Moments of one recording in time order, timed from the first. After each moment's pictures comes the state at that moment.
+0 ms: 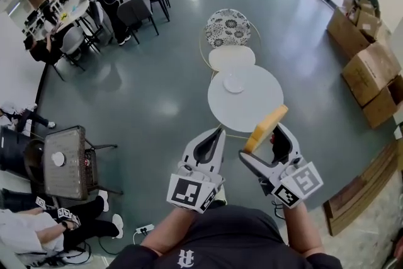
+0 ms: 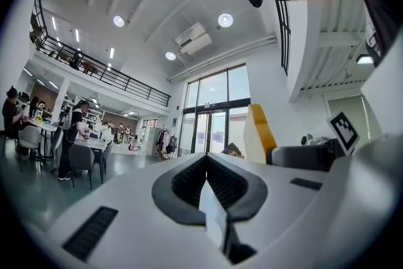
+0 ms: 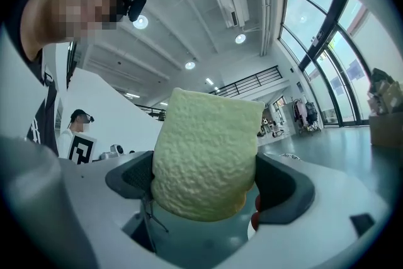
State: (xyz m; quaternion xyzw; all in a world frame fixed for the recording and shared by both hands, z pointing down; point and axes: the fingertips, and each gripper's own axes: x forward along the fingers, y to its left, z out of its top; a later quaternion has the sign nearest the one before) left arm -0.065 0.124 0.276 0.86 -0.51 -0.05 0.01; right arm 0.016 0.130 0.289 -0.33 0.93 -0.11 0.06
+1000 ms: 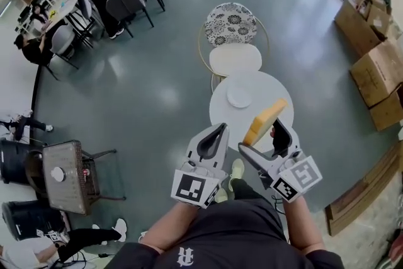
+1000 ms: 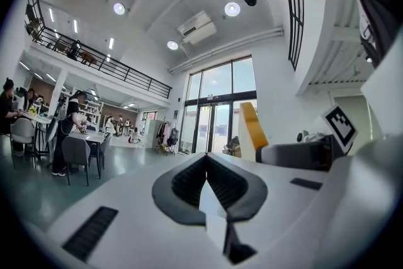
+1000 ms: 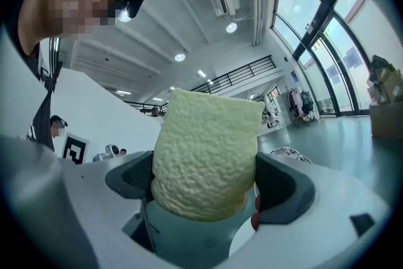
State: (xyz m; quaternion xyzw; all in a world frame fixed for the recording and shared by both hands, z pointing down) left arm -0.083 -0.069 0.320 0.86 -0.50 -0.03 0.04; right arm -0.012 -0.069 0.332 -0.35 0.93 -0.14 0.04
